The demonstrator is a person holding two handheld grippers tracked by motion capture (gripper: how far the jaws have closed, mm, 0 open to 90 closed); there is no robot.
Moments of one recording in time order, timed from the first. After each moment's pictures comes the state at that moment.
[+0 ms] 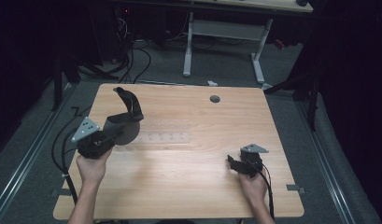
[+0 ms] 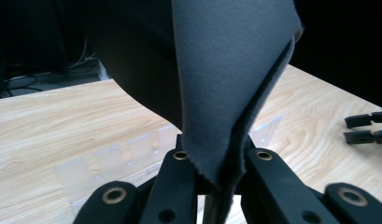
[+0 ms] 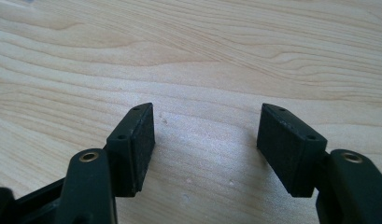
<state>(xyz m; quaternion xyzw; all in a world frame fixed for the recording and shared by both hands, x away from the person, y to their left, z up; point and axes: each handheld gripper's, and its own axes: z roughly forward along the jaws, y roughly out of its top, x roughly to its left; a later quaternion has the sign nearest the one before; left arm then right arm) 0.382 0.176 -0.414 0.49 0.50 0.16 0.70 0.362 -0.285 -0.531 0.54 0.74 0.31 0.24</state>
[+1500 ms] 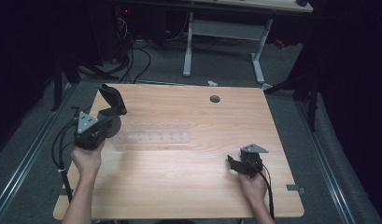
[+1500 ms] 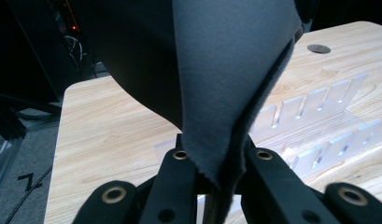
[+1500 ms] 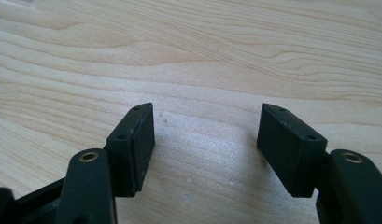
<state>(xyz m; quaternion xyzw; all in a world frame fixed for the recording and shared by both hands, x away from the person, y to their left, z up) 0.423 0.193 -0.443 0.49 0.53 0.28 0.63 0.361 -0.285 -0.531 0.54 0.74 0.31 0.24</state>
